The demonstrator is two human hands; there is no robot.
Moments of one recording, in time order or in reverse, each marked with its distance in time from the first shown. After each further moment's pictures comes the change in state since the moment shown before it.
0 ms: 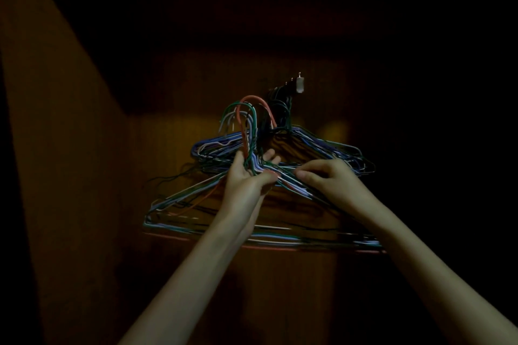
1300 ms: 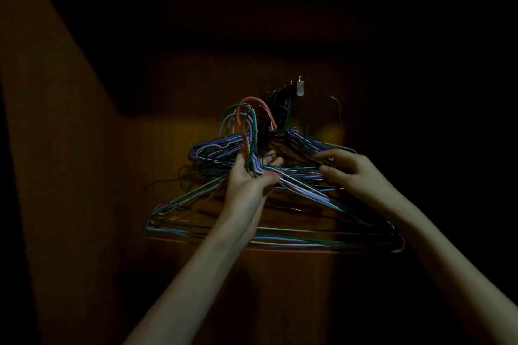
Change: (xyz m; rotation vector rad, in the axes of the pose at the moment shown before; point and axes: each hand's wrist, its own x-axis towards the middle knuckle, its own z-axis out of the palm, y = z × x) left_hand -0.010 0.011 0.003 -0.076 -0.040 -0.023; right_hand -0.007 0.003 -0.028 0.056 0.061 0.059
